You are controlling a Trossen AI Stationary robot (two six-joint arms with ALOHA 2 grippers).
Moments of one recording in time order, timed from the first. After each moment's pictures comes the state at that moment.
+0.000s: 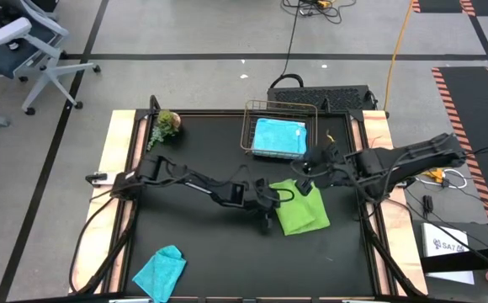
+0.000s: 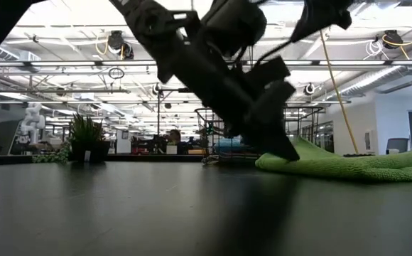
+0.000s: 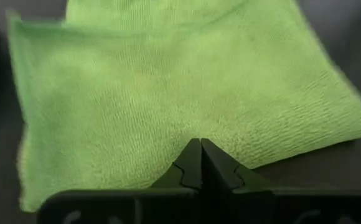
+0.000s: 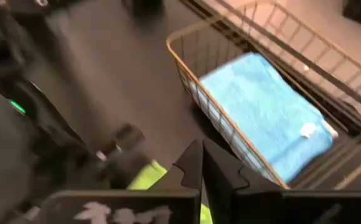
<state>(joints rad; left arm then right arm) -0.13 2.21 1.41 0.10 -0.12 -0.12 0.23 1.16 1.10 -0.88 0.64 0.69</state>
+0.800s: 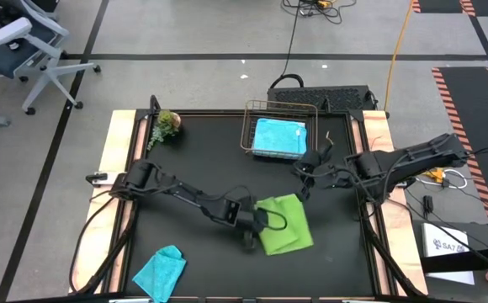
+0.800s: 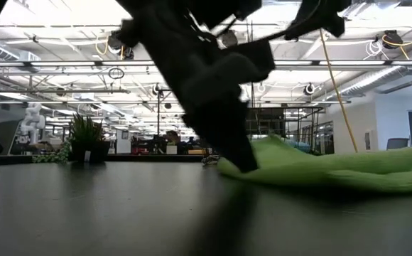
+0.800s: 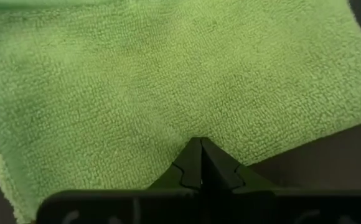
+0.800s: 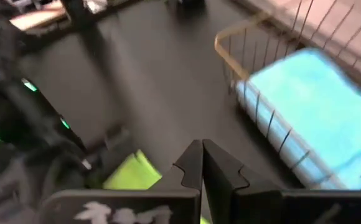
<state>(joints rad) -0.28 2.18 1.41 -0.31 -0.09 -0.26 0.23 1.14 1.01 -0.68 0.50 0.65</state>
